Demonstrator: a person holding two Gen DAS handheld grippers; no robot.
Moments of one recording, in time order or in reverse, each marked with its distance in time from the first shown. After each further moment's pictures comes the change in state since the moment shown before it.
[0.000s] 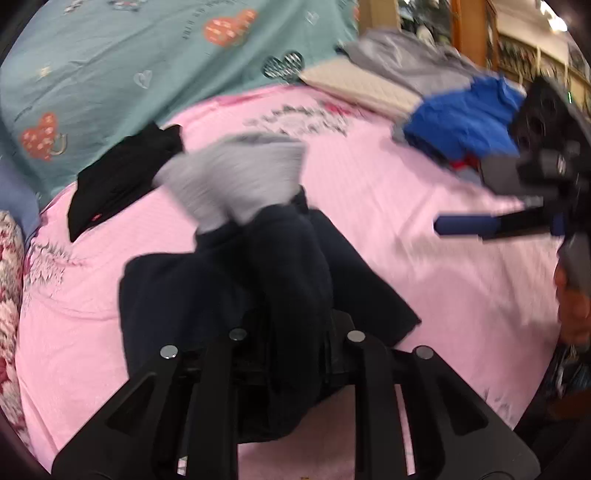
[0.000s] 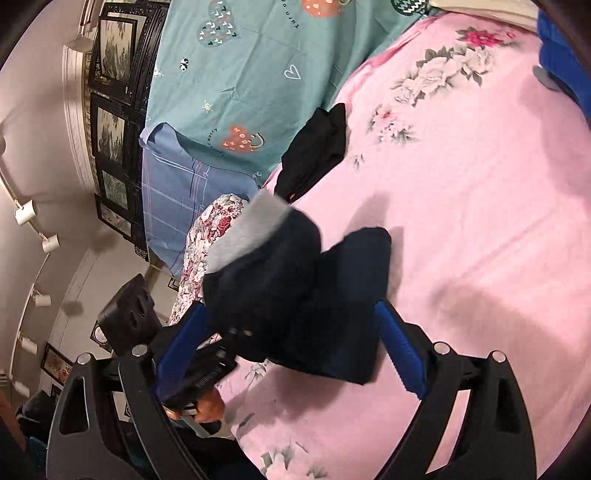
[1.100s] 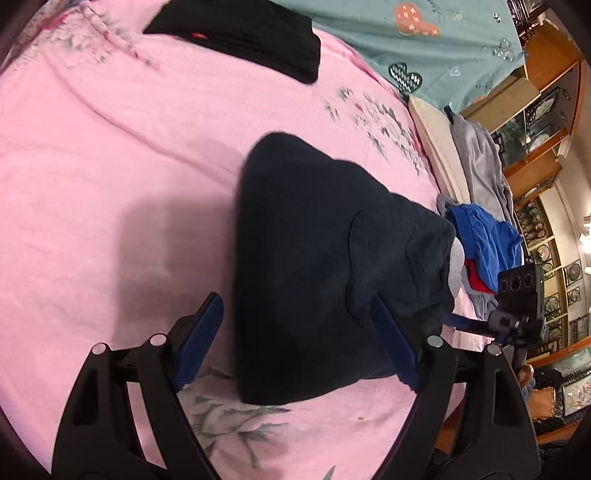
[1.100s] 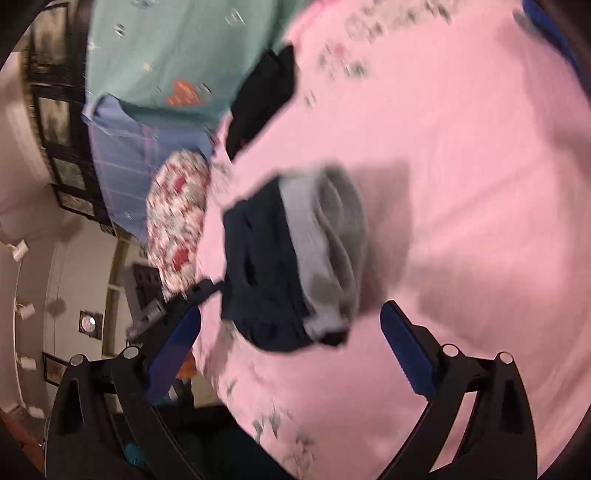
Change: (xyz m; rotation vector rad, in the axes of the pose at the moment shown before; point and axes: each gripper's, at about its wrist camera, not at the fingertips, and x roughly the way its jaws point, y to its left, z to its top) left arm 0.017 0.166 -0.076 -0.745 0.143 -0.348; right arm 0.025 -0.009 0.008 0.133 0.290 -0.166
